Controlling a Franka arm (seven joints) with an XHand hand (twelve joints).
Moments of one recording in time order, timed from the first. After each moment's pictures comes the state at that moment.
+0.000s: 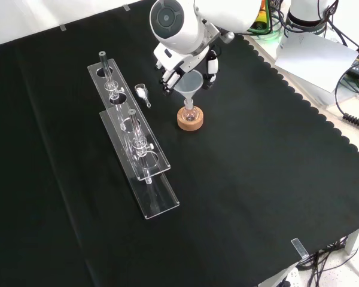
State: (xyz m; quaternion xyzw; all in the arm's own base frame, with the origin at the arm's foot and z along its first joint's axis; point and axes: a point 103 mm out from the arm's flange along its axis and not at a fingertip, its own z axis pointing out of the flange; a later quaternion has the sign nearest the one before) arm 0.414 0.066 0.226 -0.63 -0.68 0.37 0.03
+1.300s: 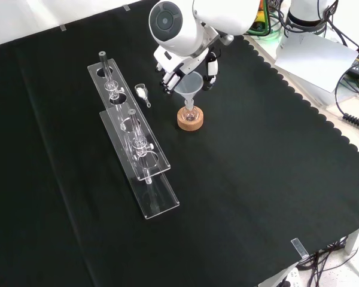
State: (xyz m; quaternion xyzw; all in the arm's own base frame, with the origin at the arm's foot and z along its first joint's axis) arm 0.412 0.063 0.217 -0.63 -0.68 0.37 0.04
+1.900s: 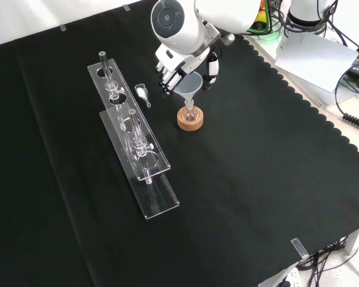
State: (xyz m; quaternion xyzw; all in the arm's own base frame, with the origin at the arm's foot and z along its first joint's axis) arm 0.407 0.060 0.212 -0.63 -0.69 0.36 0.04
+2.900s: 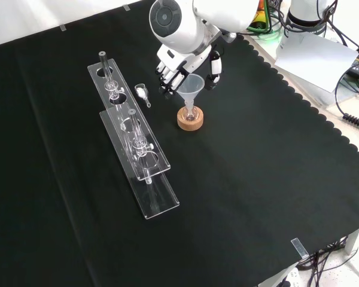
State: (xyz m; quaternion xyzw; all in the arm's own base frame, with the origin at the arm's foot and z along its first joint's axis) arm 0.399 0.059 0.212 -0.62 -0.69 0.36 0.07
